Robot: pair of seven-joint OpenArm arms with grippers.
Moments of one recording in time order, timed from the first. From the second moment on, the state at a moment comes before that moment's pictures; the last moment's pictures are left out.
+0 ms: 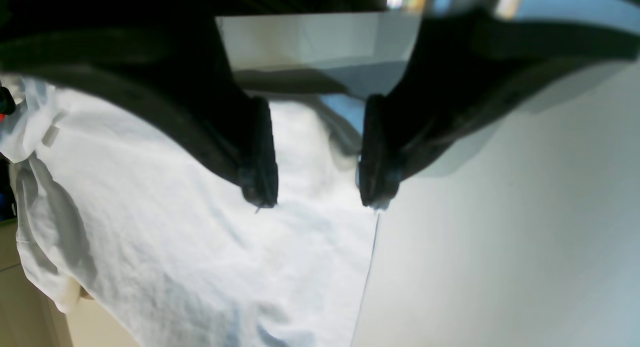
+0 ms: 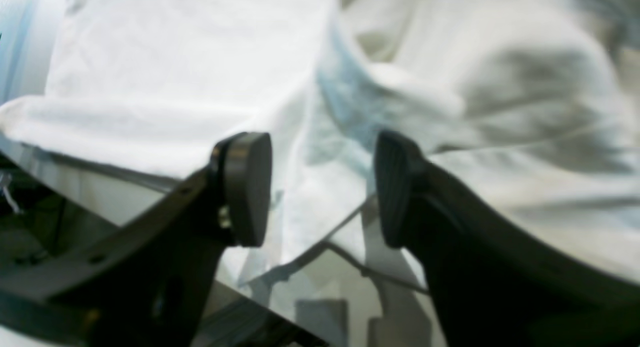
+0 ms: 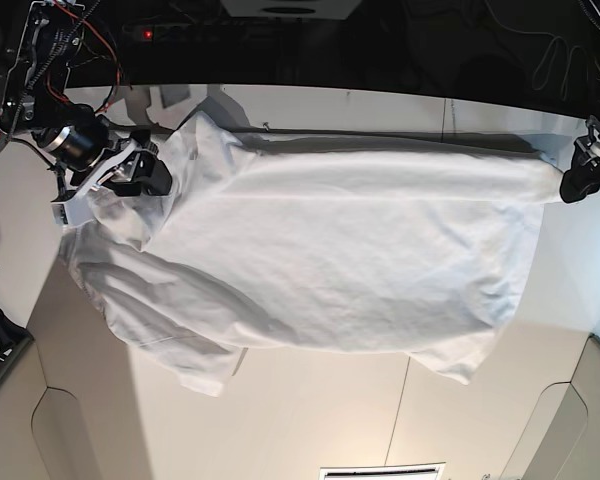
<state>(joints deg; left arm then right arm) 15.2 -21.1 -46.9 74.8 -53.8 -38.5 49.3 -13.7 6.1 22.9 93.8 39.0 31.7 -58.6</state>
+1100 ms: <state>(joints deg) 15.2 -21.1 -46.9 74.8 -54.2 -38.5 49.3 -13.7 4.9 21.6 90.8 37.8 27.2 -55.9</state>
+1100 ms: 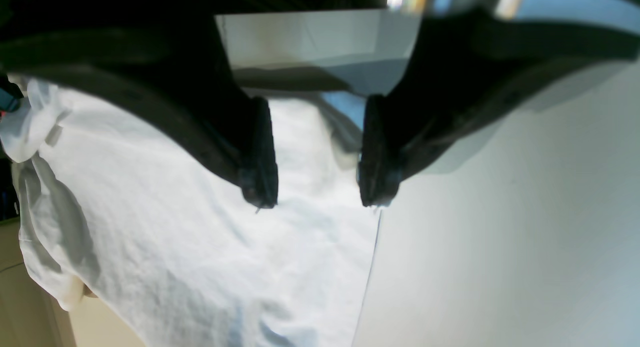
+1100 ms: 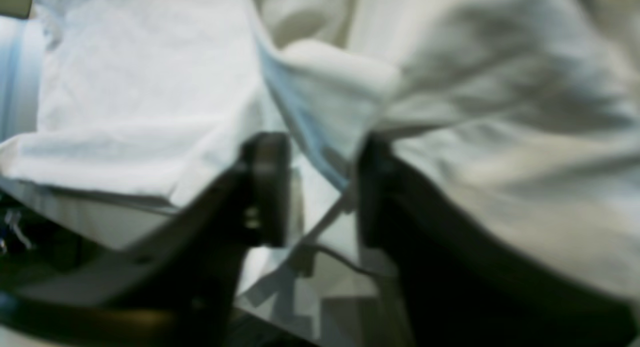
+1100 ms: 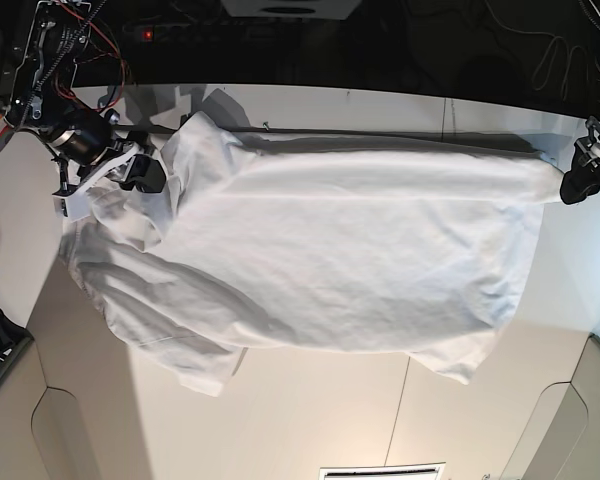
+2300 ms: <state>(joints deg) 15.2 -21.1 -46.9 74.8 -54.2 -38.5 49.3 -1.6 3.2 13.2 91.1 35.2 27.2 -56.1</state>
